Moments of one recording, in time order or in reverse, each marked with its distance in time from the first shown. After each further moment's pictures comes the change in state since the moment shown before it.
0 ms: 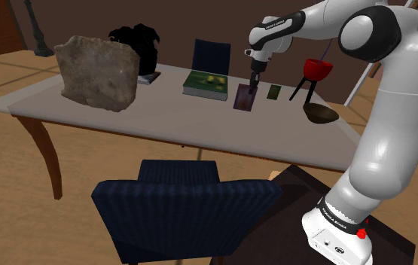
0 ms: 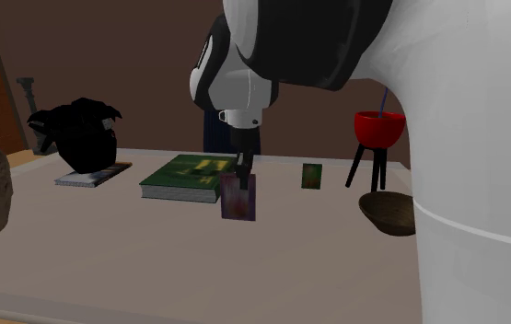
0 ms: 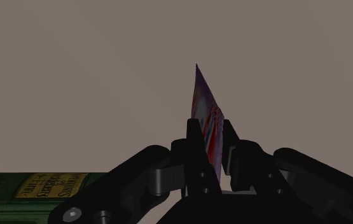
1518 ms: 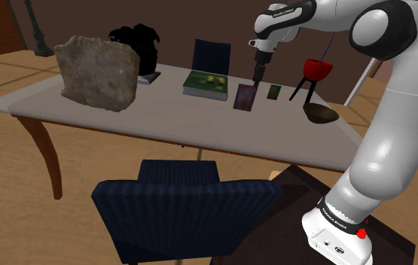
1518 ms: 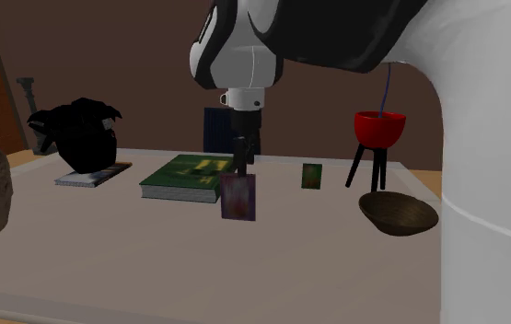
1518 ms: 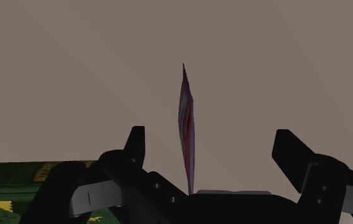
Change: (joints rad) arm 0.009 -0.068 -0.008 0.026 -0.025 -0.092 0.039
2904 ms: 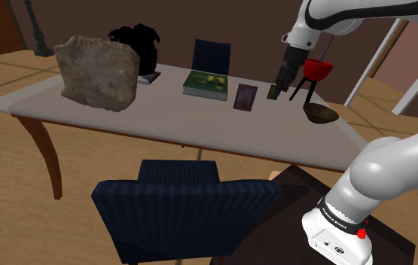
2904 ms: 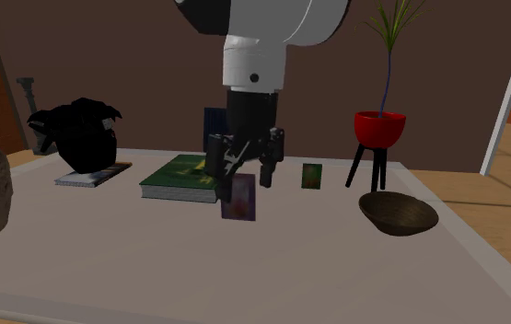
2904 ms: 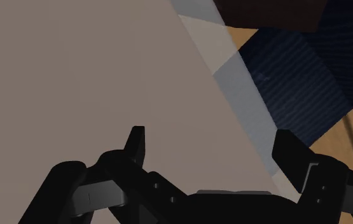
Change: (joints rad) arm 0.003 -0.790 0.204 -0.652 -0.100 -0.138 0.805
